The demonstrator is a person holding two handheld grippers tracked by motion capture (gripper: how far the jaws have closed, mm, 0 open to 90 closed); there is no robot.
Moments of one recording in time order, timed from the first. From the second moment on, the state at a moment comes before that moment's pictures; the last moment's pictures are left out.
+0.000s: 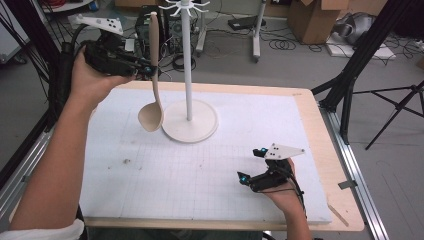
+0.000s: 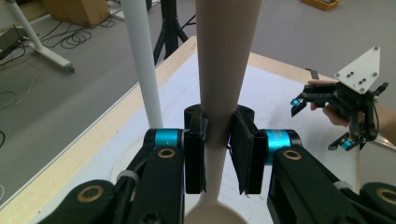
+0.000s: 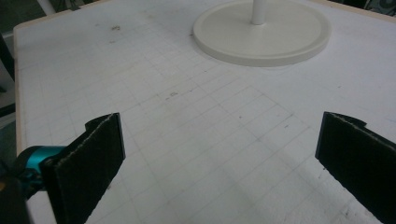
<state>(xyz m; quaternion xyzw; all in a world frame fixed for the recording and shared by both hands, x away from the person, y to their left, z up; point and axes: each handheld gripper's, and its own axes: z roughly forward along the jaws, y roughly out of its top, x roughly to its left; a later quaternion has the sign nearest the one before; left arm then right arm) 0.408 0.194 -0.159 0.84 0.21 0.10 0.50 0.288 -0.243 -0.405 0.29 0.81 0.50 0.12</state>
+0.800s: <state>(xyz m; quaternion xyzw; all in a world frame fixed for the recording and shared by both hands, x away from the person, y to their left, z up) 0.427 0.178 -0.150 0.85 0.23 0.12 0.45 0.288 -0.242 -0.406 0.29 0.81 0.50 0.12</state>
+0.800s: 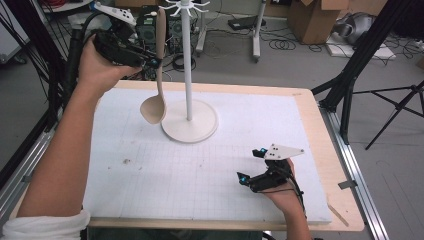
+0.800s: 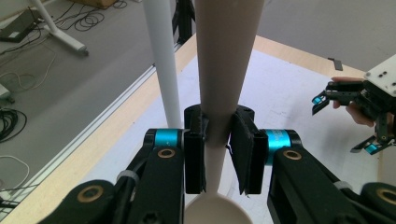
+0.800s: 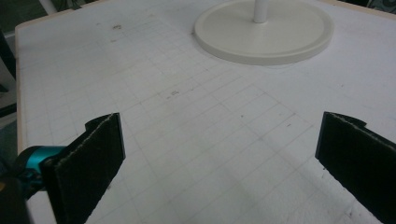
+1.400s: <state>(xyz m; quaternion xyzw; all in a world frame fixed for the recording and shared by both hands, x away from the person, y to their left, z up) 0.437 0.165 -0.151 0.86 0.24 0.12 0.43 0.288 -0.243 -0.406 0.29 0.81 0.50 0.12</state>
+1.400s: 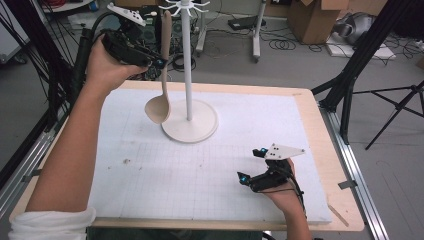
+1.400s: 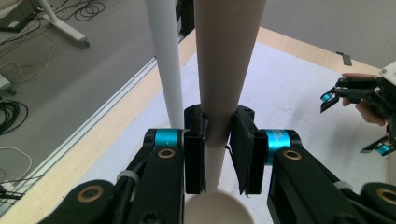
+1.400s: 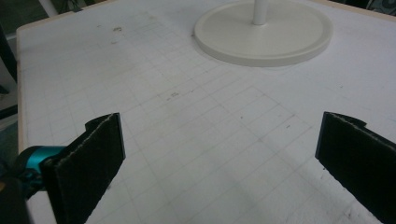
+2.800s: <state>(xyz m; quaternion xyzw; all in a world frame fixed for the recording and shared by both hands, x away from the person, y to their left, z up) 0.452 0.143 -0.145 0.88 0.26 0.12 0.37 0.288 -0.246 -0.405 0.28 0.80 0.51 0.12</state>
